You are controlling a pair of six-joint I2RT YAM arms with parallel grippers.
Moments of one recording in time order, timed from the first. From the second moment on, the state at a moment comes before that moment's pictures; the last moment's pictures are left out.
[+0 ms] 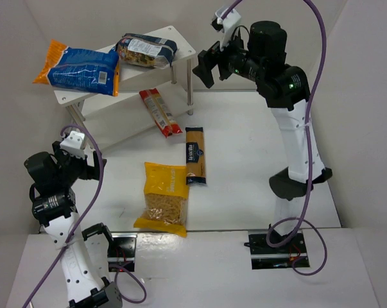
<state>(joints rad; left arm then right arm) 0.51 0.62 0.88 -0.70 0.62 0.36 0.54 1.91 2.79 -0.99 -0.24 -0.24</state>
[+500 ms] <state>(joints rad) 0.51 0.63 0.88 -0.71 0.63 0.36 0.44 1.18 1.40 -0.59 -0.11 -0.13</state>
